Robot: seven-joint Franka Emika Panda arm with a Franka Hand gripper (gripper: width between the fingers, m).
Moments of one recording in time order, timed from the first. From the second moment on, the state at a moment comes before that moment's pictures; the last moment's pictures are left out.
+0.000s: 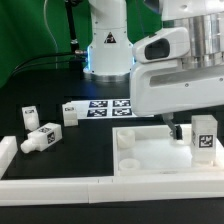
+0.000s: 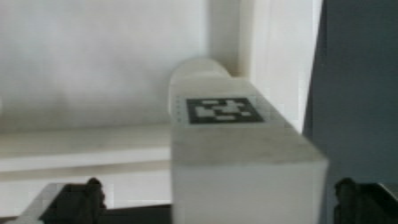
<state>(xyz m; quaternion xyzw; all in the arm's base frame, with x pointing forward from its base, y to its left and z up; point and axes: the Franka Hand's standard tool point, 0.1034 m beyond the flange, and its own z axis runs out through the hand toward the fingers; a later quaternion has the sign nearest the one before) 0.643 0.105 0.075 -1.00 0.01 -0.04 0.05</state>
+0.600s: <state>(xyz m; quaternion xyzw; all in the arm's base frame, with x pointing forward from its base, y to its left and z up) 0.640 0.104 0.073 -0.99 0.08 0.00 0.06</state>
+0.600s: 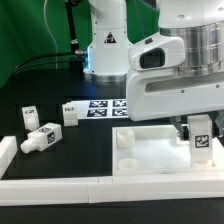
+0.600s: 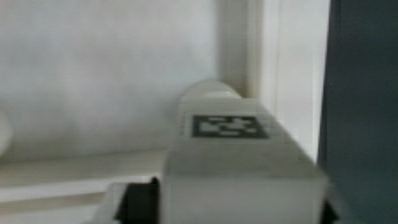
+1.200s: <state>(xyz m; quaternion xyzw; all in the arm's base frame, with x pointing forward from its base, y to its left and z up) 0.638 0.105 0.072 -0.93 0.37 0.02 0.05</state>
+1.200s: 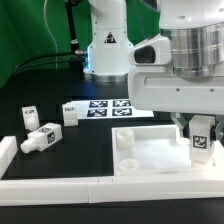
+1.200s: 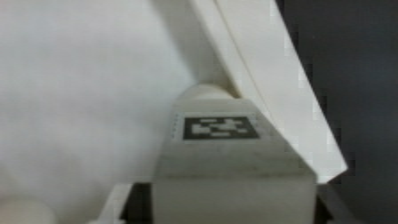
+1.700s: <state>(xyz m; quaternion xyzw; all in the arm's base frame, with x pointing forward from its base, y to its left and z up) 0.642 0.109 0.072 -0.78 0.62 0.03 0.06</state>
